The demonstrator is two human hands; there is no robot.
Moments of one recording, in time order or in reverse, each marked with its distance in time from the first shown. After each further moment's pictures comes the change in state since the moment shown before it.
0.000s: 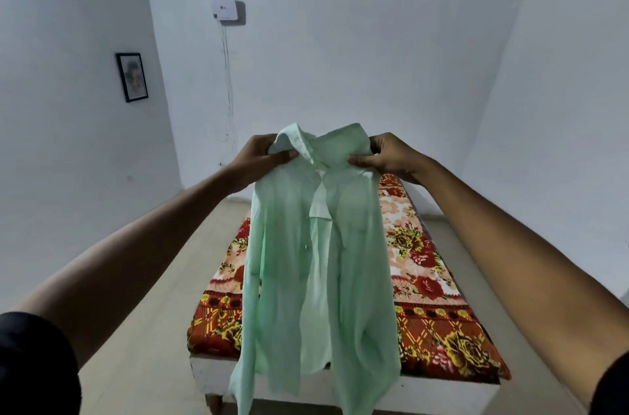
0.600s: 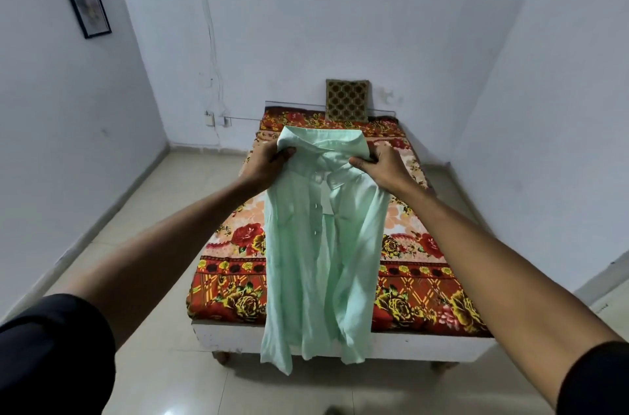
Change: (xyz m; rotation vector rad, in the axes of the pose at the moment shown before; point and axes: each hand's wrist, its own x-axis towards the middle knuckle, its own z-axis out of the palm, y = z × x) left_hand 0.006 -0.150 0.029 0.178 0.083 -0.203; right_hand 0.030 0.132 0.083 -0.250 0.339 0.119
